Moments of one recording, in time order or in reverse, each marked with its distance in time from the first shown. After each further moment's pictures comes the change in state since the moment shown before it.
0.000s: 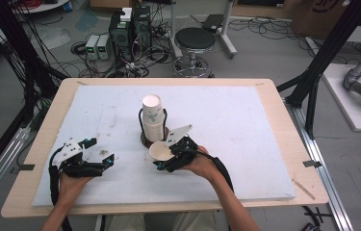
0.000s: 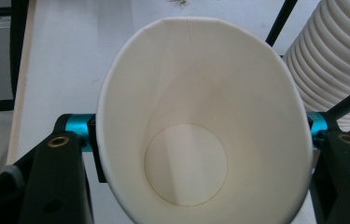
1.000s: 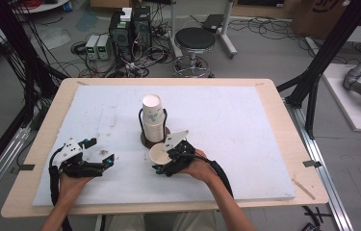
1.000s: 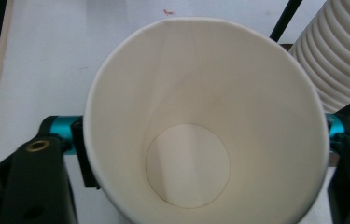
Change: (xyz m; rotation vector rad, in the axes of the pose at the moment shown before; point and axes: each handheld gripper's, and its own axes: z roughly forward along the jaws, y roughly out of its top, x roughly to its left) left arm 0.000 0.000 0.000 -0.003 -0.001 0.002; right arm 0.004 -0.010 0.016 0.017 -0.030 -0.011
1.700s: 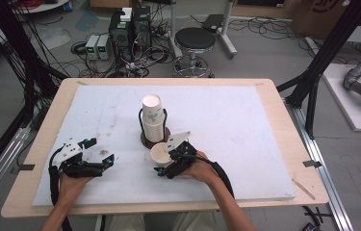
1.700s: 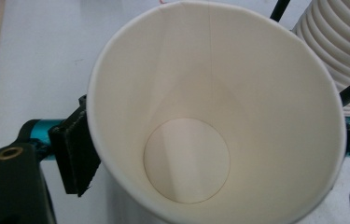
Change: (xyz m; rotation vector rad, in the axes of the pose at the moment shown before) left arm 0.000 0.000 -0.001 0.001 0.001 -0.001; right arm 0.000 -0.007 0.000 0.001 -0.005 0.026
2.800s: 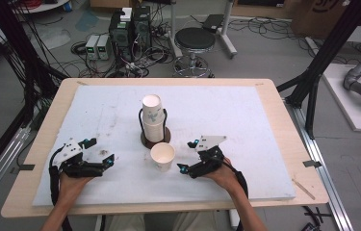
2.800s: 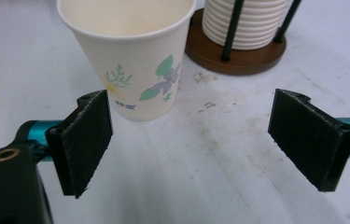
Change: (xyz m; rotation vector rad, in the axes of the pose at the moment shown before) left arm -0.001 0.000 0.001 0.002 0.006 0.000; right arm -0.006 -0.055 -0.057 -0.119 -0.133 0.165
